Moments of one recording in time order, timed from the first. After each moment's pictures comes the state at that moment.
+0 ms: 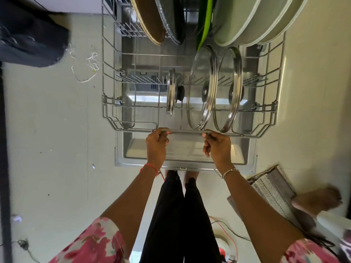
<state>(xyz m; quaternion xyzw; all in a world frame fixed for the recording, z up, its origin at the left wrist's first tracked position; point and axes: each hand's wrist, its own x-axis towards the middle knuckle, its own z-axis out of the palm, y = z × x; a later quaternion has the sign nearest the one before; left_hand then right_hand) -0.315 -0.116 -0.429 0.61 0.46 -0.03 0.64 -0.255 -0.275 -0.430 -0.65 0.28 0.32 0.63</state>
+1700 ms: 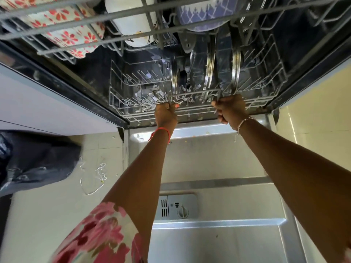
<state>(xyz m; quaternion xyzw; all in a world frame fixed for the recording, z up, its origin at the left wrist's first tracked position) 0.124 0.038 -0.457 0.80 0.37 -0.04 0.47 0.173 -0.124 -0.450 -0.75 0.17 0.23 0.59</state>
